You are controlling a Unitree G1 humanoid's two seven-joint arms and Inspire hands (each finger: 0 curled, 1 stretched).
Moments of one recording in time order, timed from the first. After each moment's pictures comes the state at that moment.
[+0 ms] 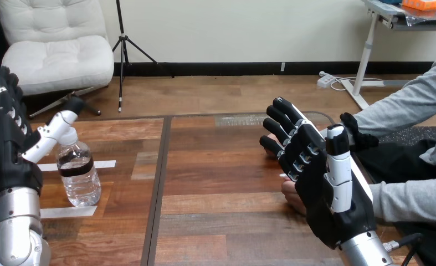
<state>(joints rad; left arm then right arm) -0.25 0.24 0.37 0.50 -0.11 -0.47 -0.04 0.18 -0.08 0.03 -0.17 0.34 -0.15 0.39</state>
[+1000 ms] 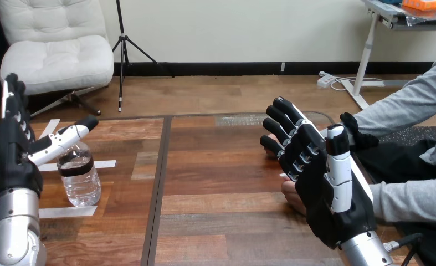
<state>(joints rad) -0.24 0.27 0.35 0.51 -0.08 -0.40 -0.05 0.18 -0.08 0.03 -0.17 0.34 -0.15 0.39</state>
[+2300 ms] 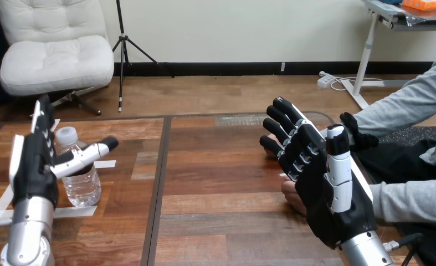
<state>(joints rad) -0.24 0.28 0.29 0.58 -0.03 -0.31 -0.06 0.18 -0.08 0.03 -0.17 0.34 -0.15 0.39</state>
